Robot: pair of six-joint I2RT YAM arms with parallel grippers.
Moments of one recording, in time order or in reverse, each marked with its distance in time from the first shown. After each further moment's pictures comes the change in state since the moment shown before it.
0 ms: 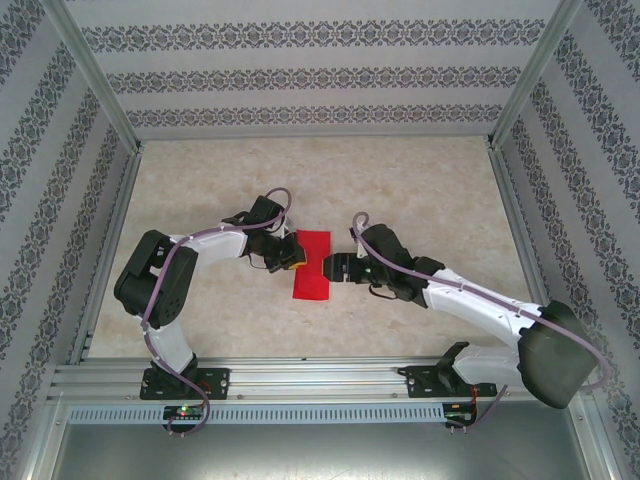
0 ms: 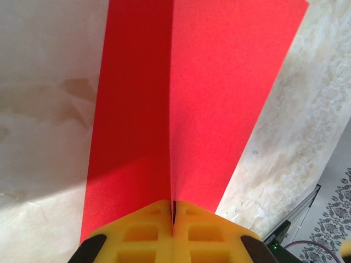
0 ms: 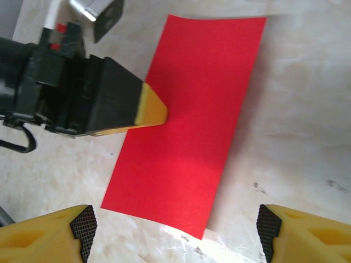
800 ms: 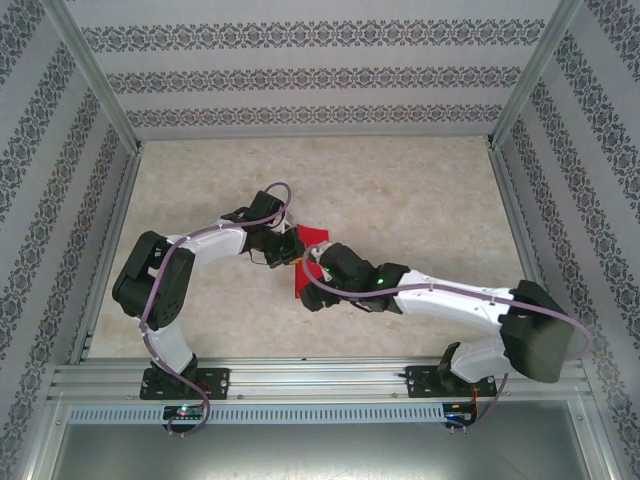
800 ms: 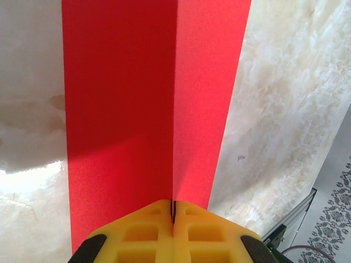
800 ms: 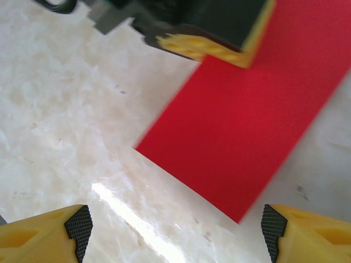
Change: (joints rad) left arm 0.000 -0.011 0.037 -0.026 -0.017 0.000; right arm 0.272 0.167 0.131 -0.101 0.175 -0.264
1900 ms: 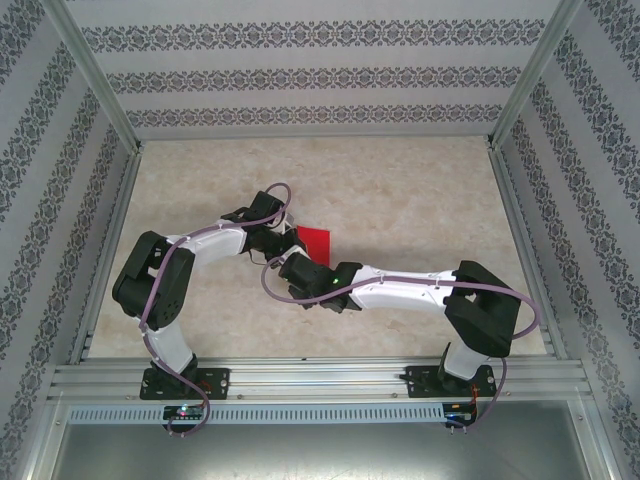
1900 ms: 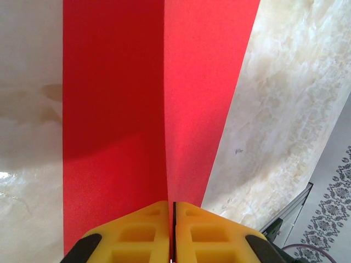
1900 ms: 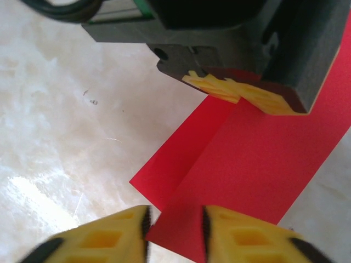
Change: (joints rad) left arm 0.000 -0.001 0.000 -0.007 0.023 0.000; right arm 0.103 0.260 0.206 -0.100 0.250 -0.061
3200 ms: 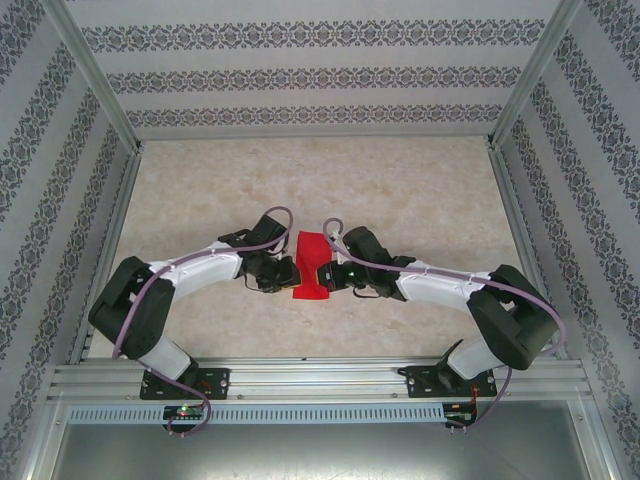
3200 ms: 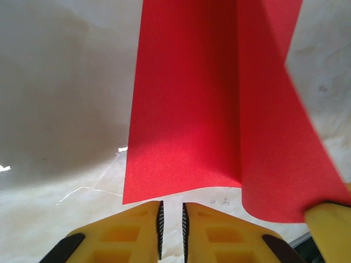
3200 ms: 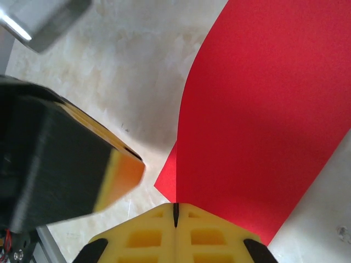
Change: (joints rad) left arm -0.140 -0.179 -0.161 -0.123 -0.203 -0.010; right arm -0.380 -0.171 -0.365 0.466 -0.655 0.255
